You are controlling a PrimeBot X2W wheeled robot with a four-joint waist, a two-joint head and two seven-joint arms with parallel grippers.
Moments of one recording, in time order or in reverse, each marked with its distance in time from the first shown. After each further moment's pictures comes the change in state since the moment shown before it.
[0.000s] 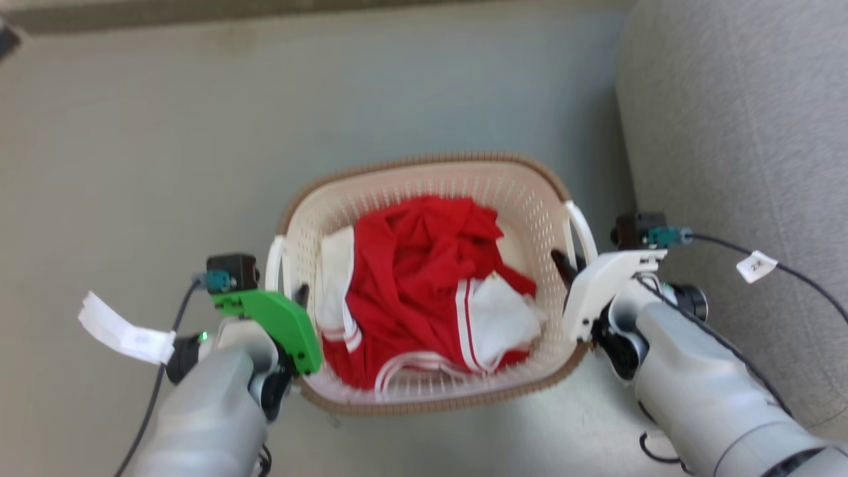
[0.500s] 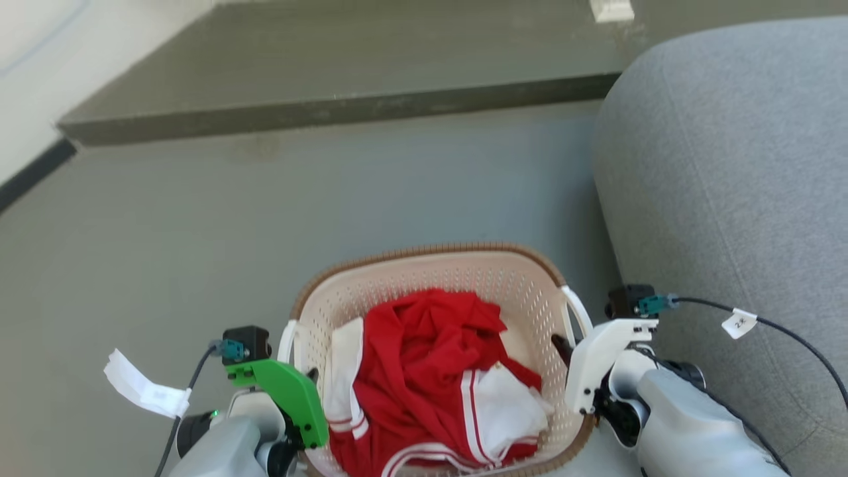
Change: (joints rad) left arm 0.145 0.000 -0.047 0.004 -0.063 0.000 0.069; right arm 0.142 0.002 0.056 0.003 0.076 -0.001 0.086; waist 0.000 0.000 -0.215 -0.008
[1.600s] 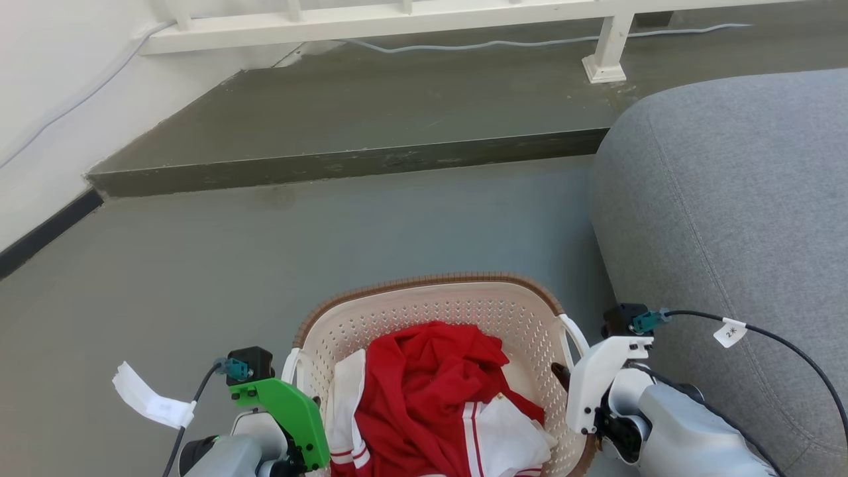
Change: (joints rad) left arm 0.046 0.008 -0.057 -0.012 -0.069 0.018 0.061; right arm 0.039 -0.013 0.075 -0.014 0.072 -0.009 0.090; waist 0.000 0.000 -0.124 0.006
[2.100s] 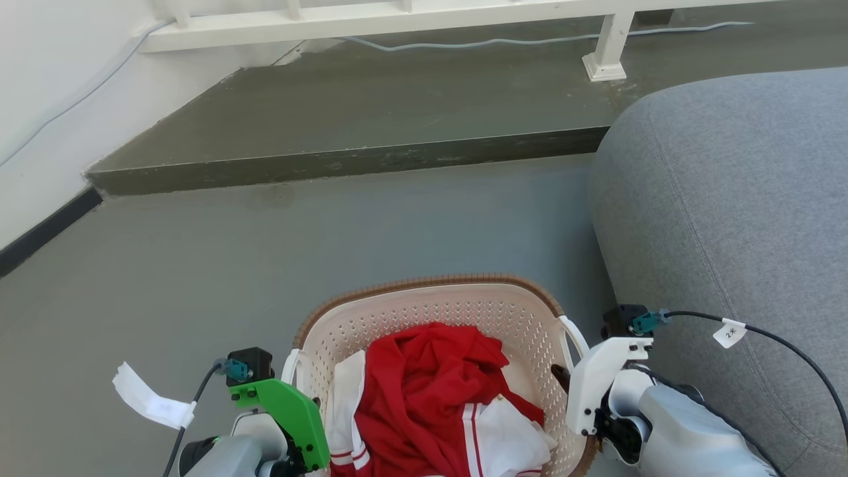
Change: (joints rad) left arm 0.000 0.003 -0.021 -0.004 -0.027 0.008 0.000; right arm 0.000 -0.003 0.021 -0.002 0.018 0.000 0.000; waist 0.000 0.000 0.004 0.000
